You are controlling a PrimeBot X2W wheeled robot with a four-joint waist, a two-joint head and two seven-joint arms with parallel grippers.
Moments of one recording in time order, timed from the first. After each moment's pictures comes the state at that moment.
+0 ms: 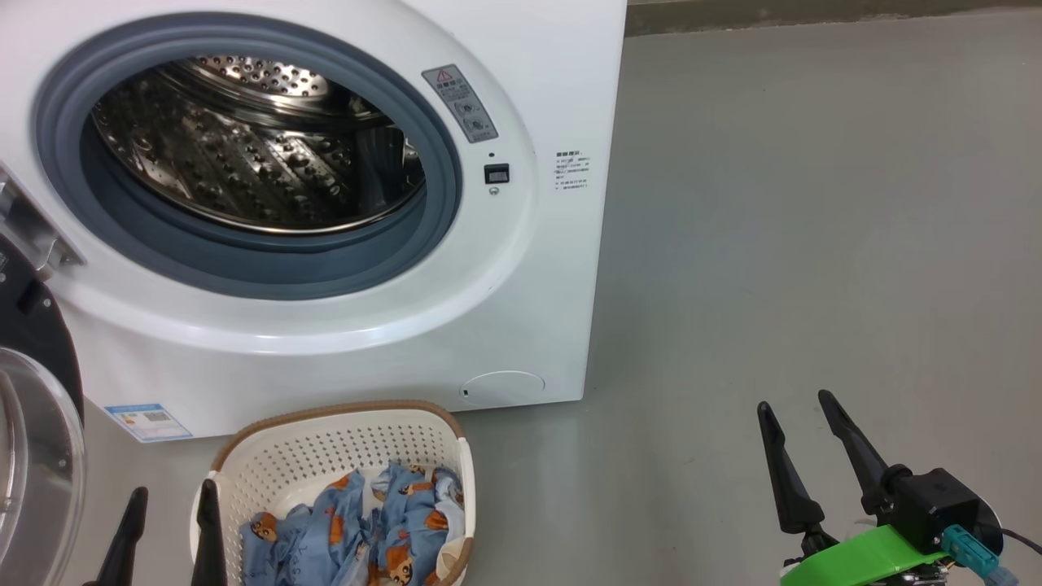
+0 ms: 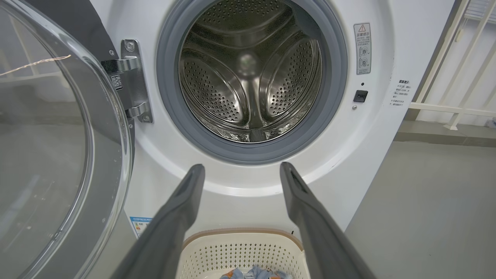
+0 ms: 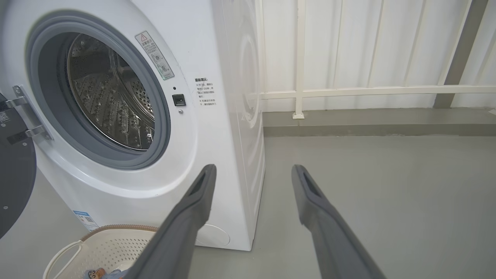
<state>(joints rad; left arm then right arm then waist) 0.12 0.08 0.09 0.07 -0.24 -0.14 -0.26 -0.01 -0.05 0.00 0.09 0.14 0.12 -0.25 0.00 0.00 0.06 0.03</state>
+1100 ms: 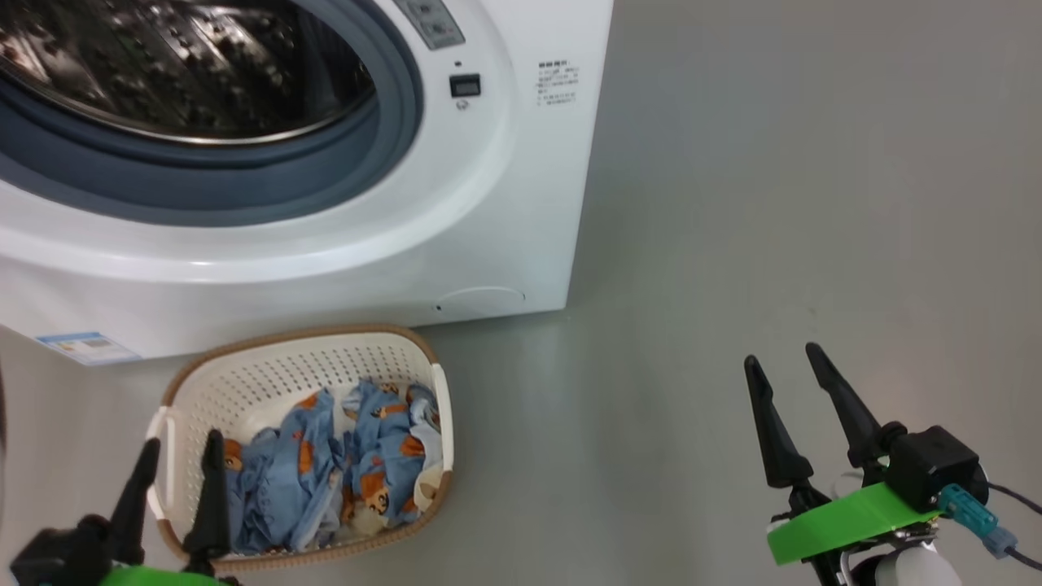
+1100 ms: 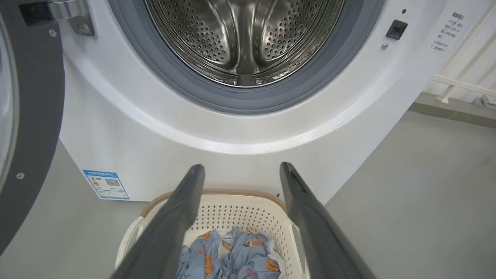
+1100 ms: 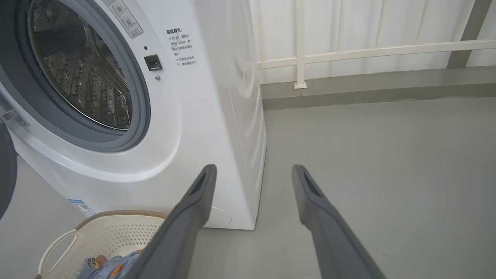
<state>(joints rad) -0.04 0.15 -0.02 0.23 -0.40 -0.14 -0.26 -0.09 -0.05 0.03 0.09 0.18 0.12 -0.25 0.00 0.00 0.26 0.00</state>
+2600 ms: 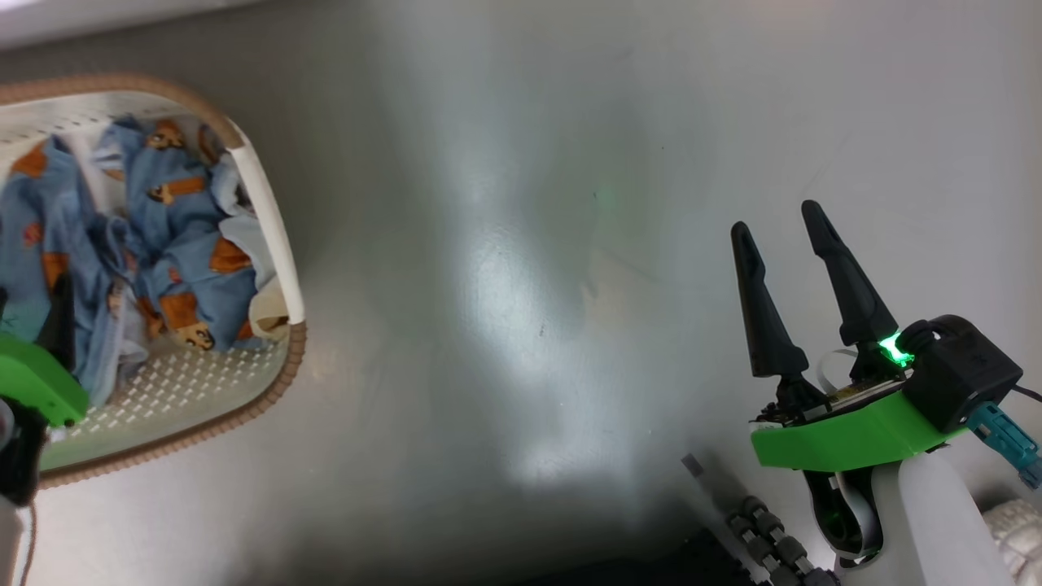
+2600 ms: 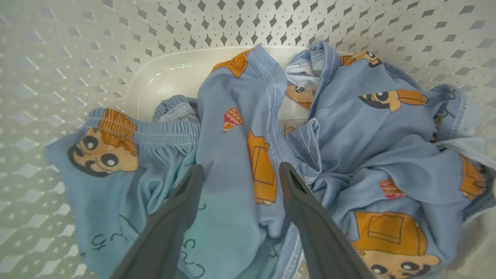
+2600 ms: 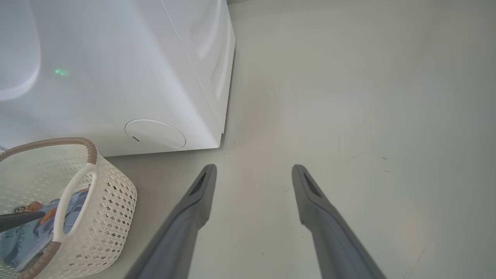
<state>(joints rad) -0.77 0.48 -0.47 0.98 -0.81 -0.14 -0.13 -0.27 -0.05 0.09 -0.05 0.23 0.12 -0.26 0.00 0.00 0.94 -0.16</state>
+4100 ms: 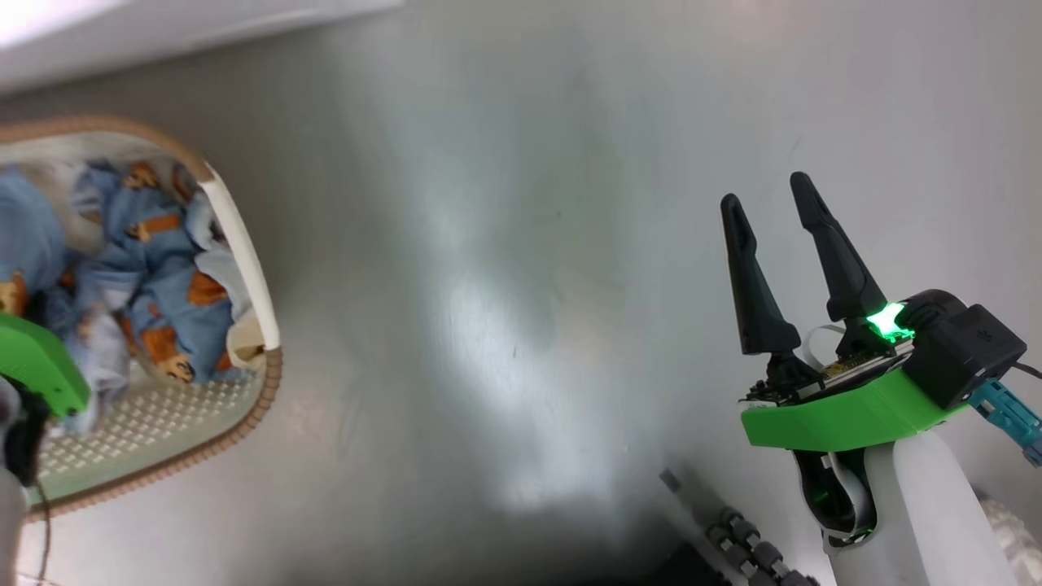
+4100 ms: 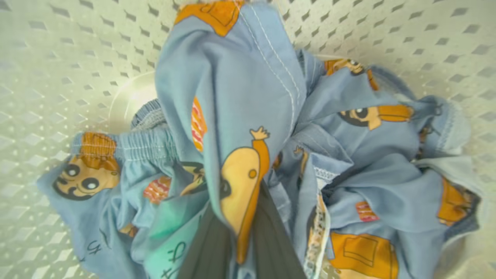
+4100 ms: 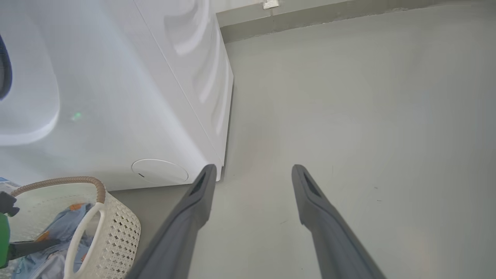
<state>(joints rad) -0.92 0.44 -0.60 1.21 -0.81 -0.12 -0.04 -0.33 -0.05 0.12 -0.05 0.29 0.12 -0.26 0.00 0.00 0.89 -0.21</state>
